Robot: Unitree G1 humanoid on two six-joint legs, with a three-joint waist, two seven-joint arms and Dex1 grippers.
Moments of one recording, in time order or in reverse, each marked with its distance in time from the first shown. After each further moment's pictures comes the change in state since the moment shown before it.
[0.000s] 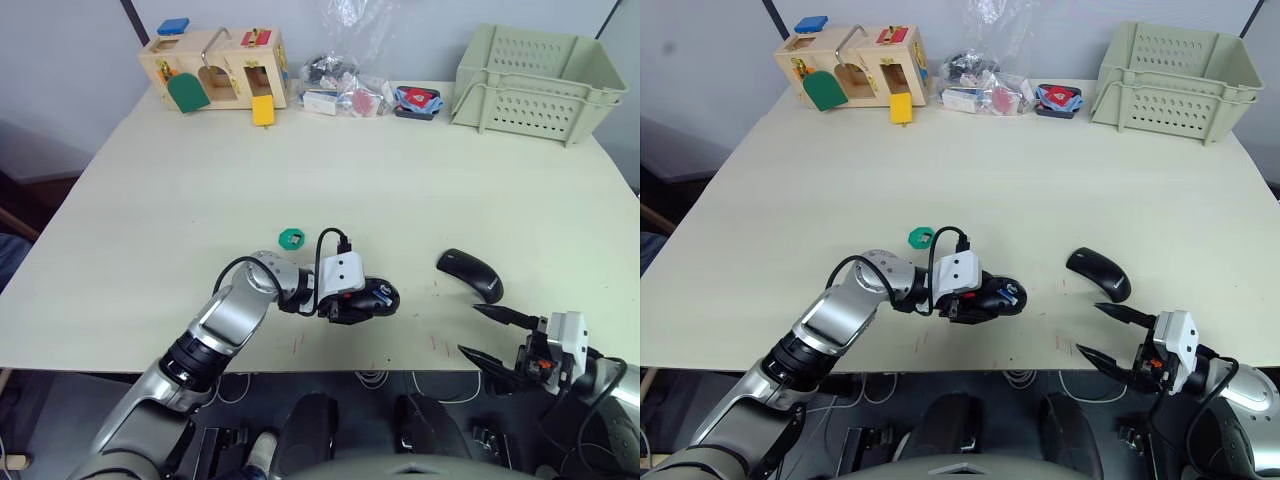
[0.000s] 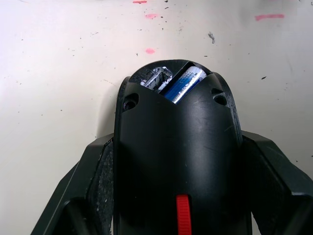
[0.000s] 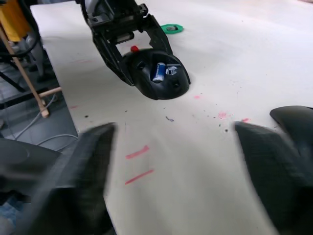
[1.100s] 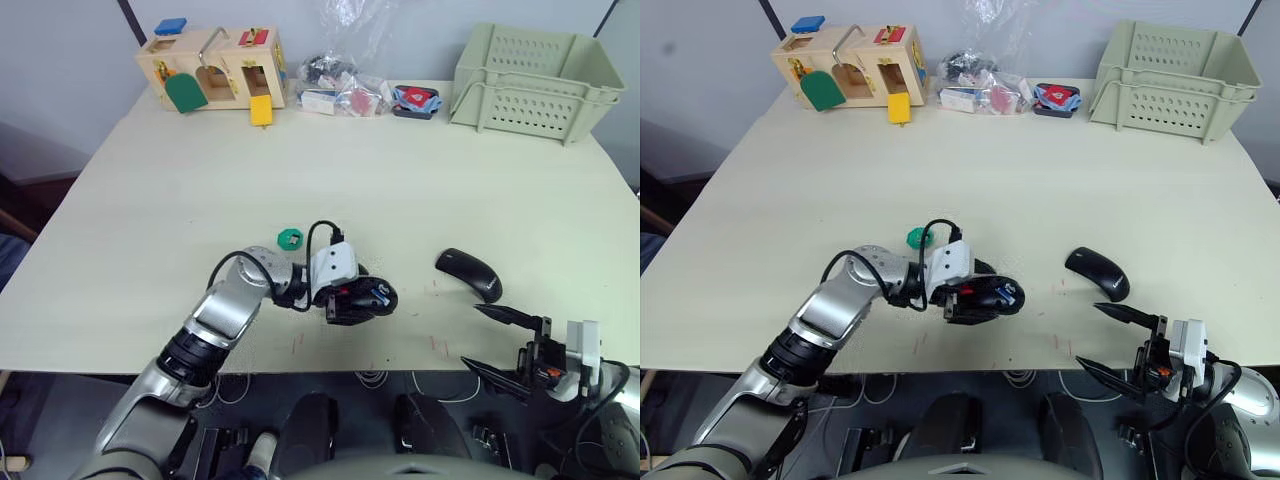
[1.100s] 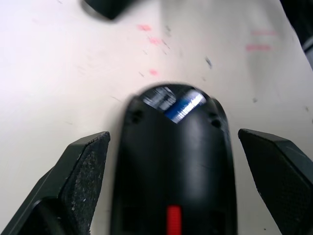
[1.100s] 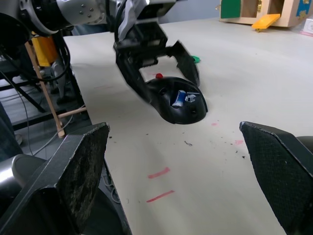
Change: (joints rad) left arm 0.001 -0.001 0.096 0.033 -0.136 -0.037 -0.058; right arm -0.019 0.059 -0.017 0.036 0.060 -0.070 0.128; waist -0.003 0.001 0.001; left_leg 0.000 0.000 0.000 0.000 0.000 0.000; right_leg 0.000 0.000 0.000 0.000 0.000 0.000
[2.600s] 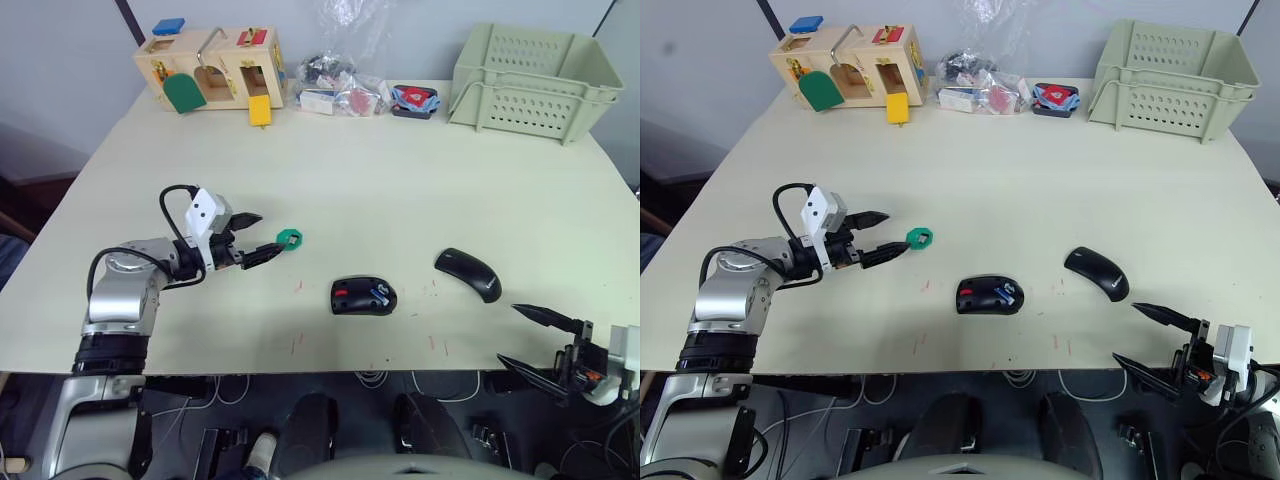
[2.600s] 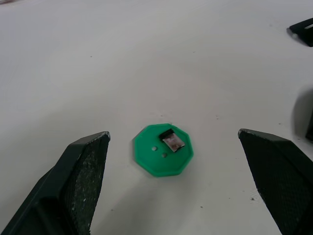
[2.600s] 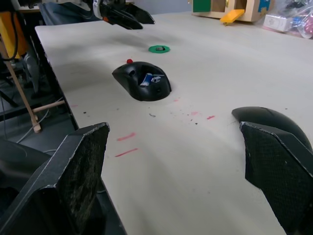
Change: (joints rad) left arm 0.035 0.139 0.430 0.391 -0.174 -0.127 0.077; right arm -0.003 -0.041 -0.133 0.155 0.062 -0.066 0.095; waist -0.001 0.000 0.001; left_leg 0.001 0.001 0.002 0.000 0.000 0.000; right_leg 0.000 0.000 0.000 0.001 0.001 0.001
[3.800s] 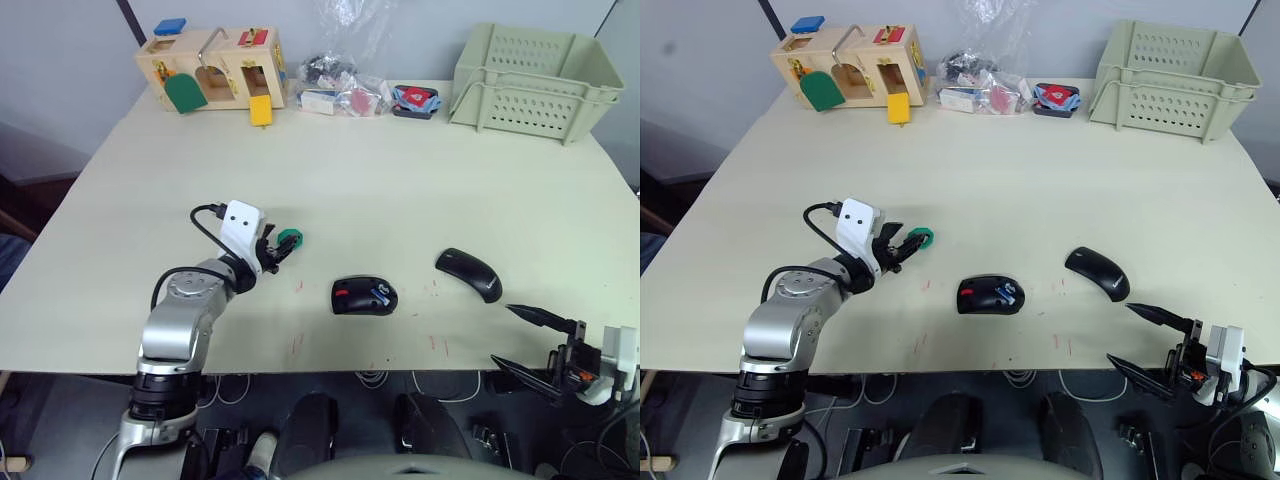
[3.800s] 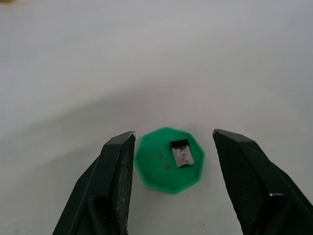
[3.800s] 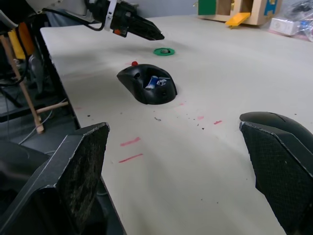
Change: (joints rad) left arm 0.168 -0.302 0.008 -0.556 0.103 0.480 0.721; right arm -0.007 0.018 0.006 -0.010 -0.024 0.001 0.010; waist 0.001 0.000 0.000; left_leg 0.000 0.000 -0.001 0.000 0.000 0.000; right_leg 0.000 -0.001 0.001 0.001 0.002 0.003
